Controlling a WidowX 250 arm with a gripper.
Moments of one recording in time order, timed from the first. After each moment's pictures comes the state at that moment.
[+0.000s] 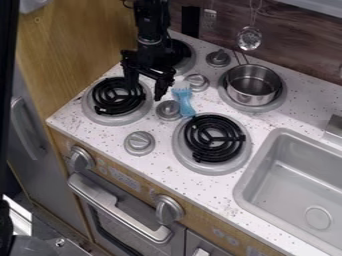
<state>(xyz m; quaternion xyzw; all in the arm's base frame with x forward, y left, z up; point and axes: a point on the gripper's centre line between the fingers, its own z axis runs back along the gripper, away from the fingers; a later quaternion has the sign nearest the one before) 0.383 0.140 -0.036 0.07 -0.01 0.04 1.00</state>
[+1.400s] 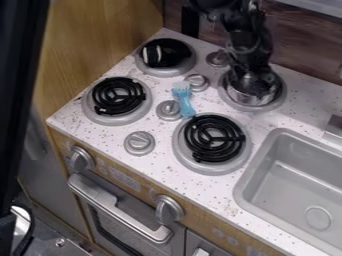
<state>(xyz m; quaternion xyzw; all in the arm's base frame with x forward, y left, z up) 0.457 -0.027 -0.012 0.00 -0.25 -0.23 0.94</state>
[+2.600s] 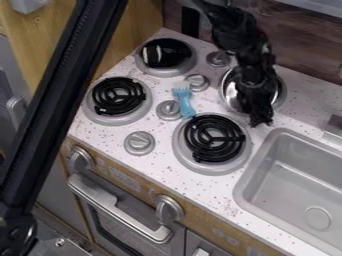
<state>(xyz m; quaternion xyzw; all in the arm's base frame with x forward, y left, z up) 0.459 -0.039 -0.082 0.02 -0.16 -0.27 0.95</state>
